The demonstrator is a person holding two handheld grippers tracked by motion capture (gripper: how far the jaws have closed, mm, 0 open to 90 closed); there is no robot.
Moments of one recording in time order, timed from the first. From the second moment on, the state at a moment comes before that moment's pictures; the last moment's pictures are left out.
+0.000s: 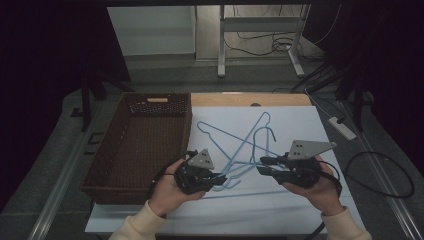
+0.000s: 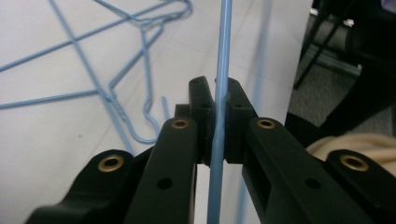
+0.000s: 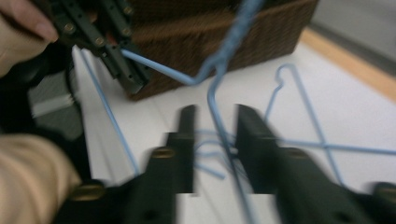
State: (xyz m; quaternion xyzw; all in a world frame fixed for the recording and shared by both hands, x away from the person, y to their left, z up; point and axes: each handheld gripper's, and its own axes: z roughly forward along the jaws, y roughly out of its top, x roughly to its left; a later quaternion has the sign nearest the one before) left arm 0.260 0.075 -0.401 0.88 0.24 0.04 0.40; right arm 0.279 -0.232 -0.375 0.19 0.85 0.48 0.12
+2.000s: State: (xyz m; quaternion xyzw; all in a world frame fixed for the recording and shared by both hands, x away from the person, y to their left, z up) left arm 0.266 0.302 -0.398 0.71 0.48 0.18 0.48; right arm 0.279 -0.279 -0.450 0.32 0.80 0.47 0.17
